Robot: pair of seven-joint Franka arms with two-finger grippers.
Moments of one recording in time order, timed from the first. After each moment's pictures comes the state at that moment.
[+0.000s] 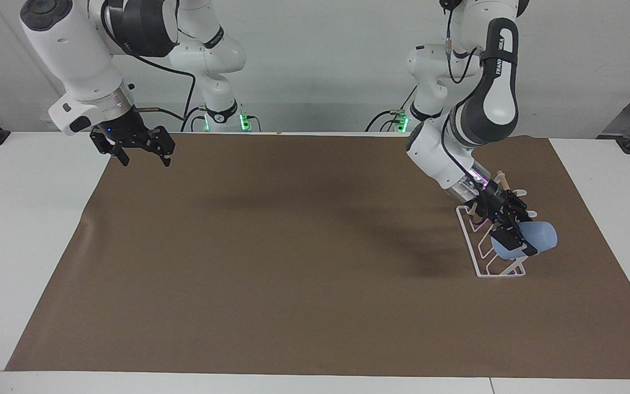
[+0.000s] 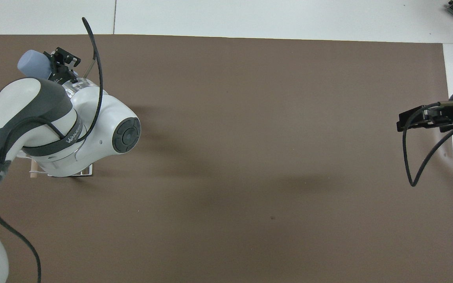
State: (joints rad) left arm -0.09 0.22 -0.24 -1.87 1.43 2.02 0.93; right arm 0.07 0.05 -0.10 -1.58 0.01 1.59 -0.01
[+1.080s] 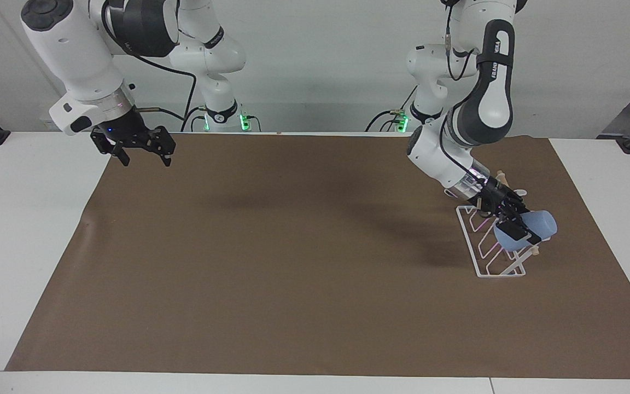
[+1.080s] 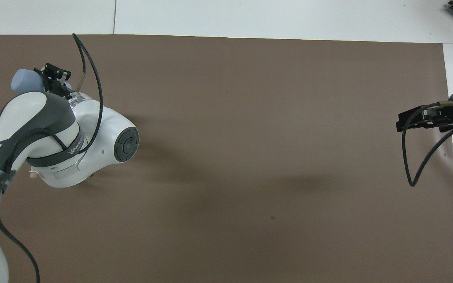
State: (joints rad) left arm -0.07 0.18 -0.24 -1.98 1.43 1.97 0.76; right arm 0.07 0.05 -0.10 -1.58 0.01 1.59 -0.01
